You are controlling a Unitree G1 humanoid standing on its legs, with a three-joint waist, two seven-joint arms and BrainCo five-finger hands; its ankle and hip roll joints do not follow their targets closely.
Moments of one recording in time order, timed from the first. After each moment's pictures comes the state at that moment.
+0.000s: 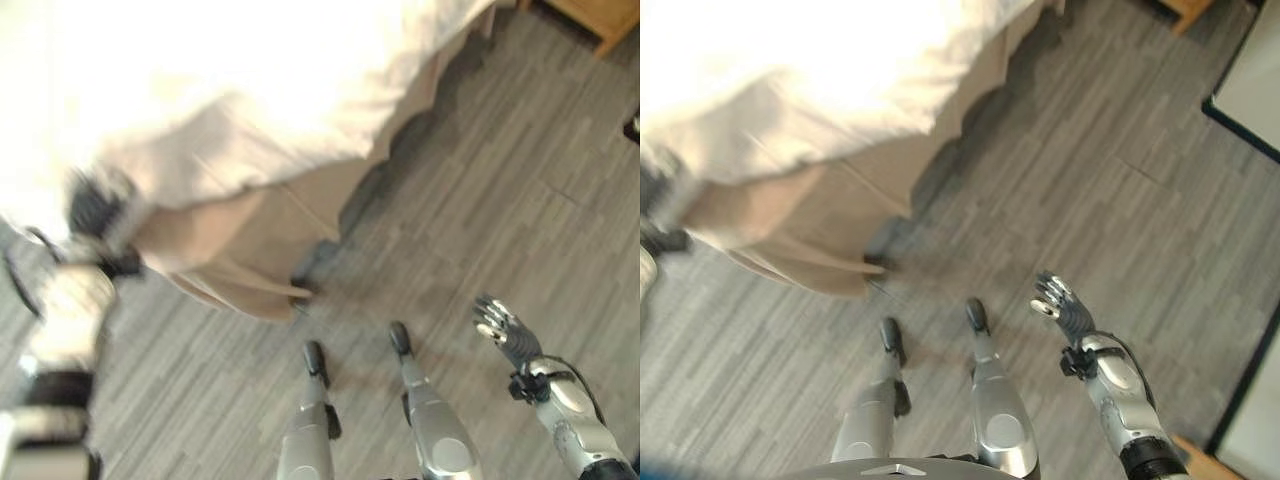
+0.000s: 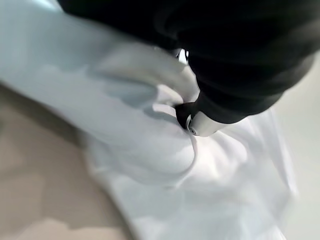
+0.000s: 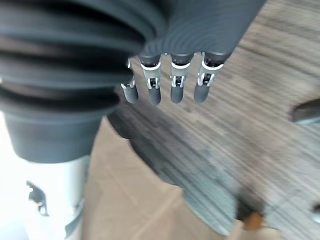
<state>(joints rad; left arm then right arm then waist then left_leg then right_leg) 0.07 0.64 0.12 0.38 -0.46 -0.26 0.09 0.13 -0.53 0.10 0.38 0.59 -0.19 0.21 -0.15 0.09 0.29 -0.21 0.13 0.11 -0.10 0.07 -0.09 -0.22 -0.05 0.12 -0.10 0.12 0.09</state>
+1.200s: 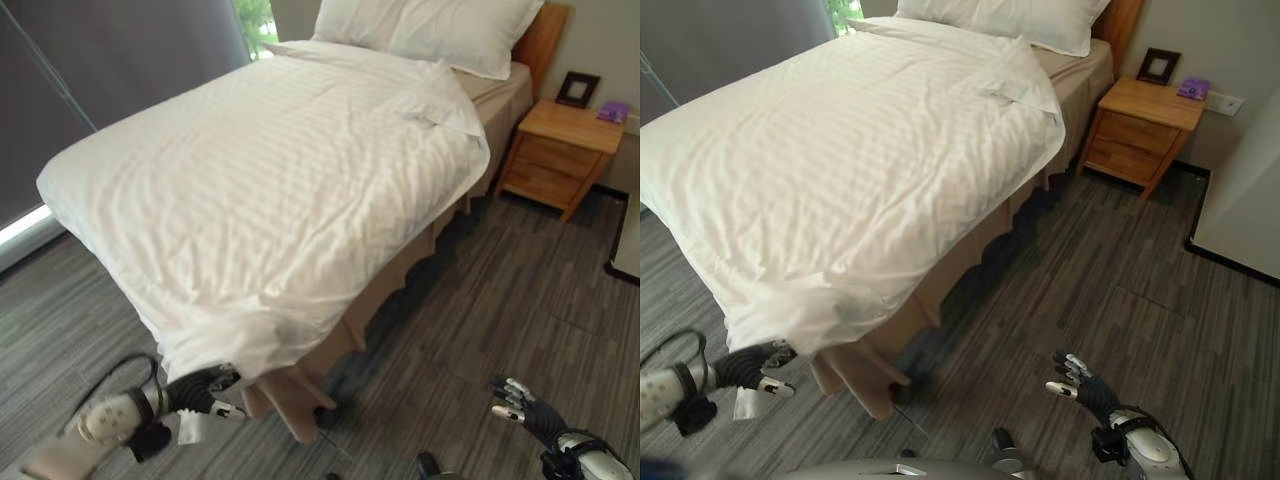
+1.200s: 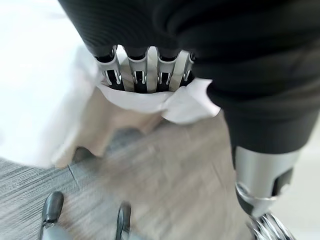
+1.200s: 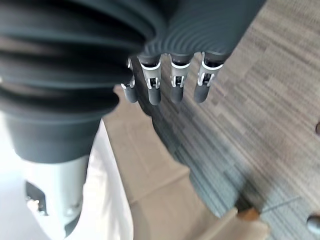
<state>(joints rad) 0.20 1.27 -0.36 -0.04 -0.49 -0.10 -0.52 0.31 -0.57 0.15 0.41 0.41 -0.14 0.36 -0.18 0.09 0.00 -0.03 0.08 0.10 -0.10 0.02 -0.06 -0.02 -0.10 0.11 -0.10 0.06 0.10</state>
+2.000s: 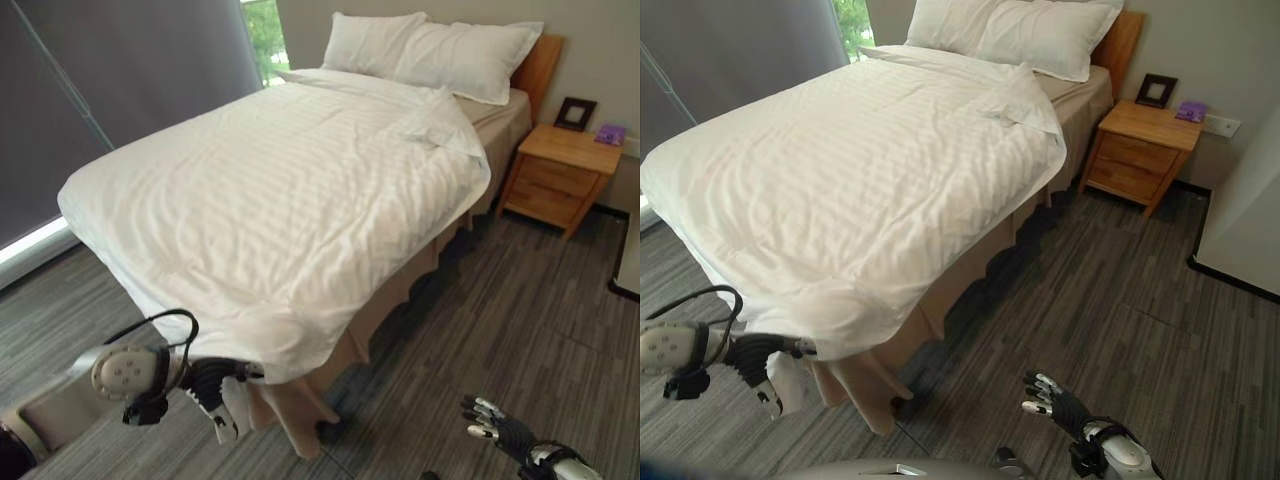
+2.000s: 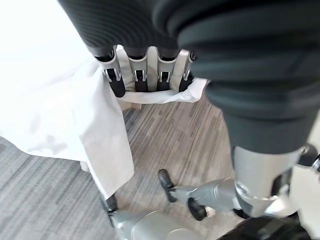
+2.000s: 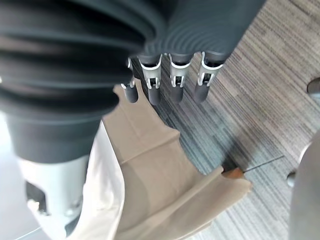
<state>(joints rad) 0.29 1.25 -0.26 -0.17 0.03 -0.15 -0.68 0.26 -0.51 0.23 0.53 0.41 -0.13 0.43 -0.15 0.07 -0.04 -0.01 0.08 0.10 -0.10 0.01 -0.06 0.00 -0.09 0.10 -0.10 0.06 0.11</state>
